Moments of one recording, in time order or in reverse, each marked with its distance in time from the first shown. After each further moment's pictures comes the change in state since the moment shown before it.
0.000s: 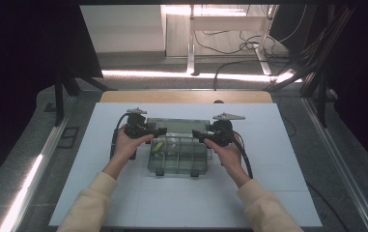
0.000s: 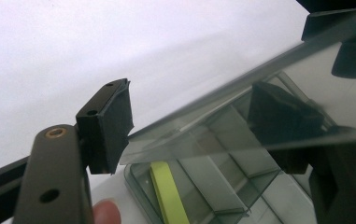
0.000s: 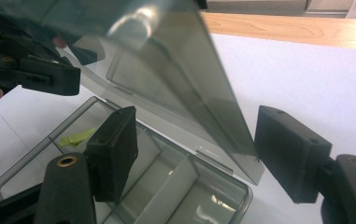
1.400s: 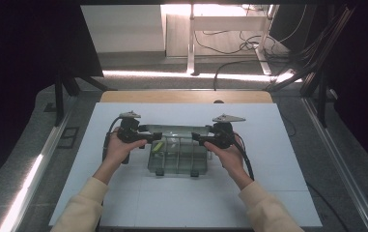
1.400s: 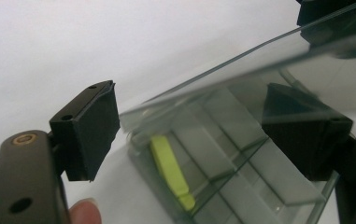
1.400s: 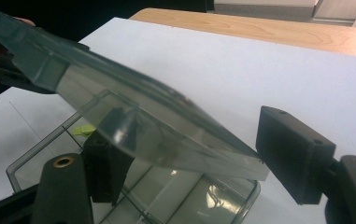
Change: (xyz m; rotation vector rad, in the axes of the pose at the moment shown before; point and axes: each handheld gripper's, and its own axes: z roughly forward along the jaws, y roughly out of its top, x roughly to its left) left arm 0.002 -0.015 -0.027 0.006 -0.010 0.032; right arm 0.007 -0.001 -0.009 0.003 0.018 -0.048
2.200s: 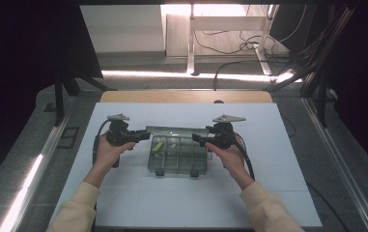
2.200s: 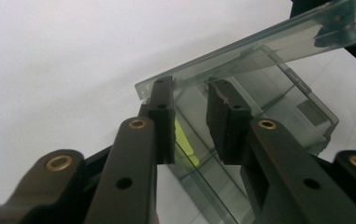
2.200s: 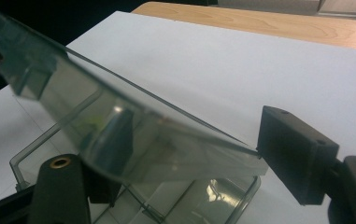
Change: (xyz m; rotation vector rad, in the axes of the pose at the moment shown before) left arm 0.008 -0.011 -0.023 0.007 -0.020 -0.030; right arm -0.002 -0.001 -0.001 0.022 0.013 -0.001
